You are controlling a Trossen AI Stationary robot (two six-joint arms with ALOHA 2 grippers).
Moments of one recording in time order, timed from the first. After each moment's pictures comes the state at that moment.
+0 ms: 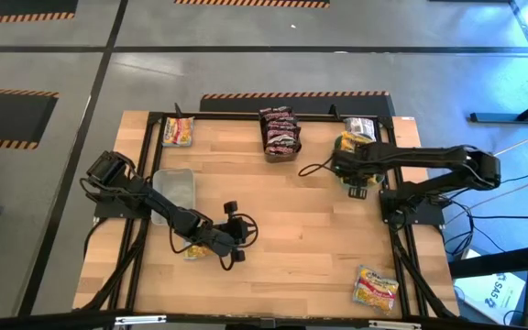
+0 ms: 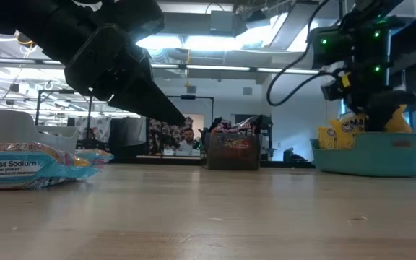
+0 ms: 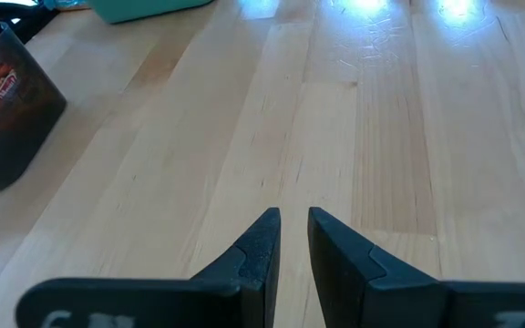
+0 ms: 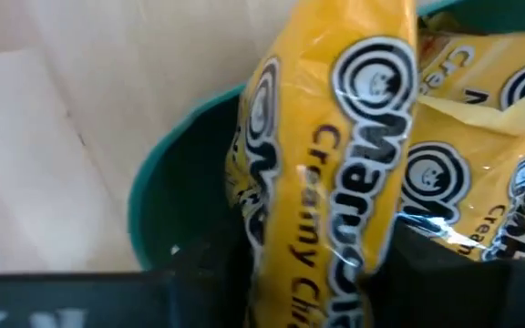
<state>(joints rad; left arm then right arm) -0.47 1.72 0.79 0.23 -0.66 -0.28 -0.28 1.25 0.77 -1.07 0.28 -0.11</state>
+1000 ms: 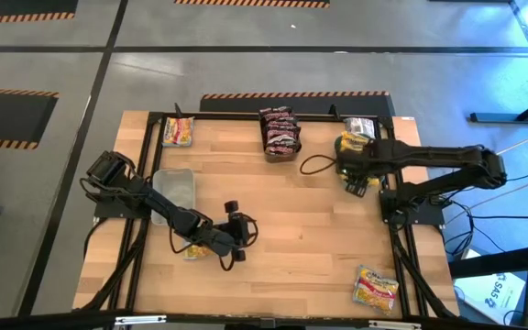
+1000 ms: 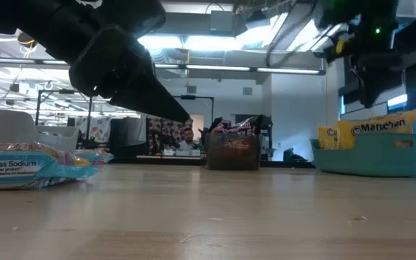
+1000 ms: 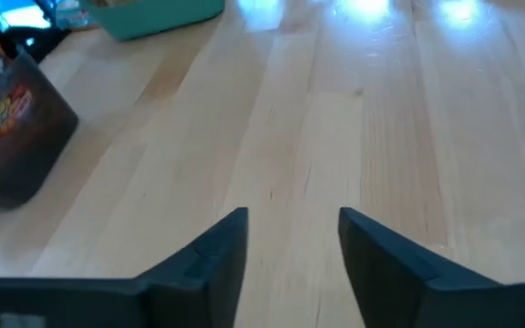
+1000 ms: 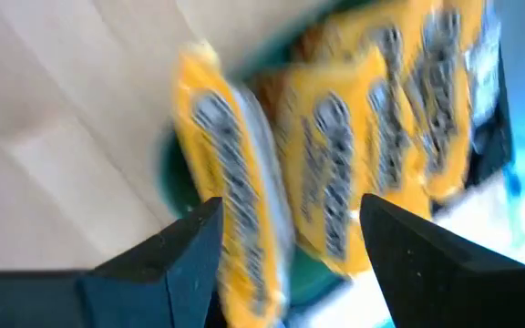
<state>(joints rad) -0.47 1.72 0.79 0.26 -0.69 -0.23 -0.14 1.20 0.98 -1.33 0.35 0.31</state>
